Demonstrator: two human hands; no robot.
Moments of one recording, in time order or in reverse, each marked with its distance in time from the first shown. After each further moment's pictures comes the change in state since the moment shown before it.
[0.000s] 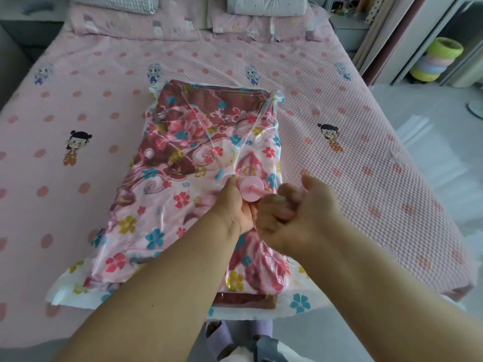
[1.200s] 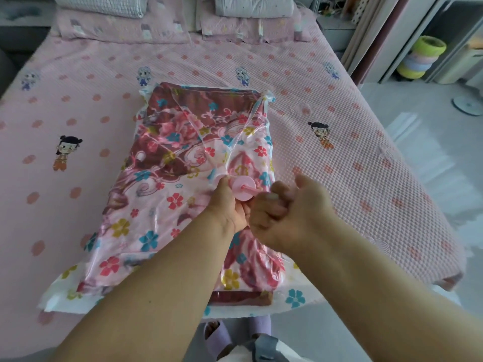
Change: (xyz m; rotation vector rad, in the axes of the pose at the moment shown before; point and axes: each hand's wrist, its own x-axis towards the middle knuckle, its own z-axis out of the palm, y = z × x) left_hand 0.001 -0.009 0.002 0.035 0.027 0.028; right_hand -0.002 0.000 -0.006 0.026 0.021 -0.008
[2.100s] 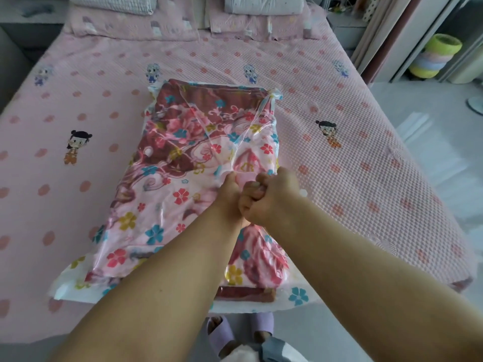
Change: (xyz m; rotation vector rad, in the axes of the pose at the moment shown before) left_hand -0.004 0.003 0.000 -0.051 -0.004 -0.010; right_hand 0.027 0.009 0.022 -0.097 0.080 -0.052
